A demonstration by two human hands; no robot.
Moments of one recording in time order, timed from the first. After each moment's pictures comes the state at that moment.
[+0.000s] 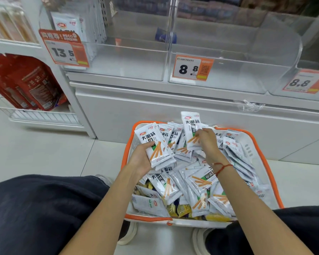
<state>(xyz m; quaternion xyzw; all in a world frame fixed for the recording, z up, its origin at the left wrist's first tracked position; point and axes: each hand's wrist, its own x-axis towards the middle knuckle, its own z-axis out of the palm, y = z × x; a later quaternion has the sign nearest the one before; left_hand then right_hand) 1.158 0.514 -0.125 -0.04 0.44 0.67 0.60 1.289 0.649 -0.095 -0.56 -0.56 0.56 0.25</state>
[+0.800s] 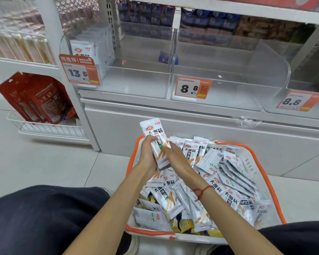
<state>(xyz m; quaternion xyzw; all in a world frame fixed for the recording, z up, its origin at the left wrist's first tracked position) 1.164 0.533 -0.074 -0.01 0.49 0.70 0.51 1.249 0.574 -0.067 -0.41 -0.68 0.59 0.13</state>
